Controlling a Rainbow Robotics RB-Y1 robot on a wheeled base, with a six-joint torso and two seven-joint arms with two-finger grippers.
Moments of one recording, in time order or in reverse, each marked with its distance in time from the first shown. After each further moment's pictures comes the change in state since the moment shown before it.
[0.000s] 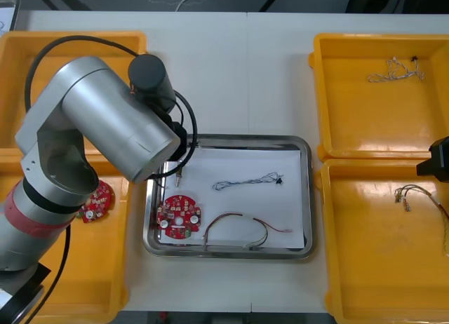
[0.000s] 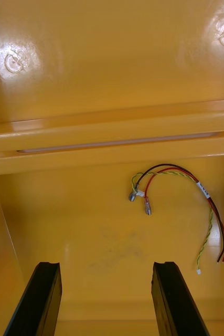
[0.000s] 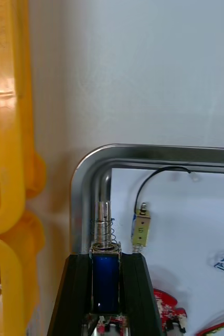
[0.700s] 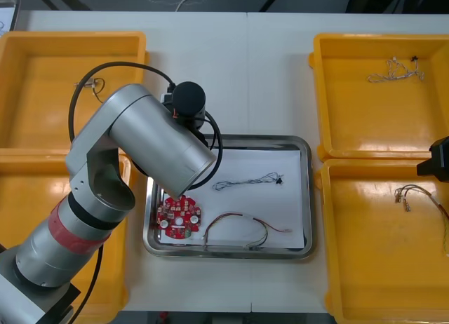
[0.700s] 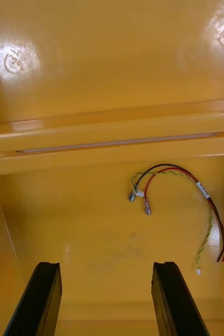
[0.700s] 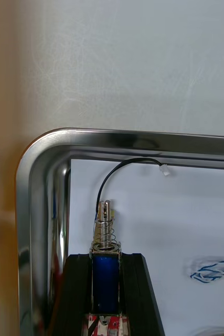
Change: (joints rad) right arm 0.000 0.000 -0.001 0.000 0.000 0.000 0.000; left arm 0.042 -0.132 -0.058 0.109 -0.161 -0.072 -0.007
